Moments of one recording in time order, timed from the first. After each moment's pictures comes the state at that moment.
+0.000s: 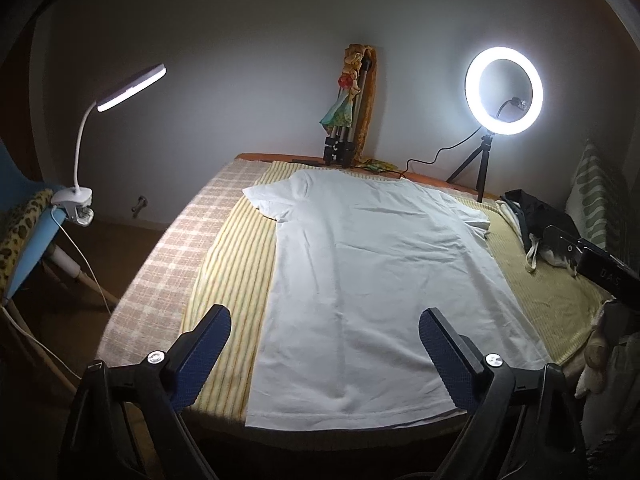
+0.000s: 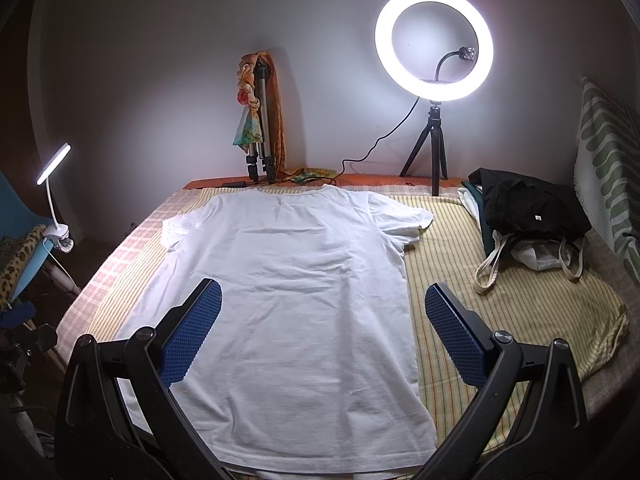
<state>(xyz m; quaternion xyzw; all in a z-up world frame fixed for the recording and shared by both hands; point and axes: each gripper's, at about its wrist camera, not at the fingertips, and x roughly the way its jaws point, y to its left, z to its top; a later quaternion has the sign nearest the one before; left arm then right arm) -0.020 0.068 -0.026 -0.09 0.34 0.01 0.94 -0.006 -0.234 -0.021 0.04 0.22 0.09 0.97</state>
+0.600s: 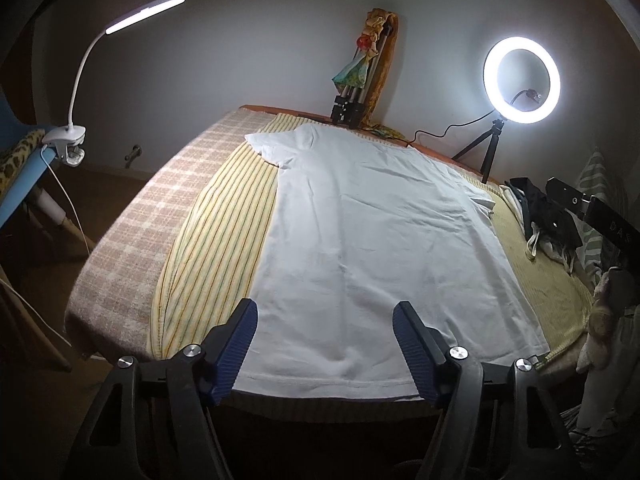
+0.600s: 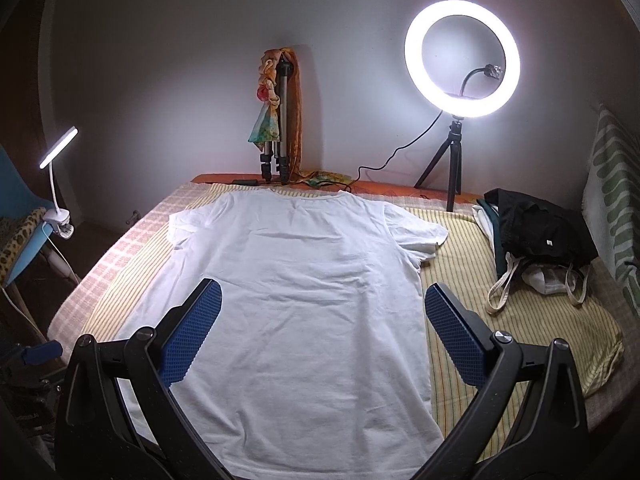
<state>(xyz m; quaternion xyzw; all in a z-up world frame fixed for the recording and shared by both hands) -0.021 0.077 -0.068 -0.14 0.39 0.01 0.91 0.008 -0.202 -0.010 0.00 0.22 0.10 0.97</state>
